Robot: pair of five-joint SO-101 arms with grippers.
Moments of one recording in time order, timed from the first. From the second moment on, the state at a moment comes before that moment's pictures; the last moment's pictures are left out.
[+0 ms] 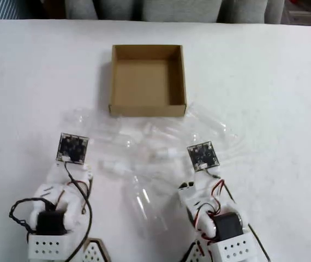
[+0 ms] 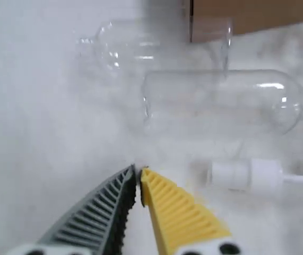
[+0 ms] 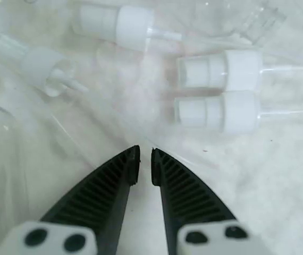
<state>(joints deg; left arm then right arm) -5.5 -103.5 96.6 61.0 -7.2 -19.5 -102.5 96.5 71.9 0.7</state>
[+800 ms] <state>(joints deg) 9.0 -103.4 85.6 62.3 -48.7 -0.2 -102.5 96.5 63.6 0.7</state>
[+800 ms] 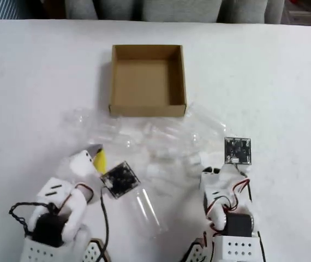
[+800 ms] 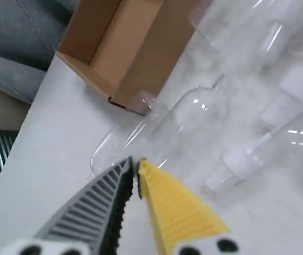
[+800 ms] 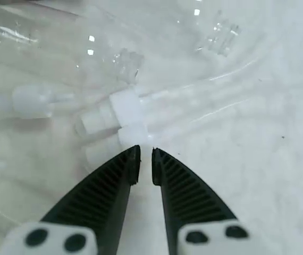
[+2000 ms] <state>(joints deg) 10.6 -22.9 42.5 57.7 -70.5 -0.2 -102.5 96.5 64.0 4.4</state>
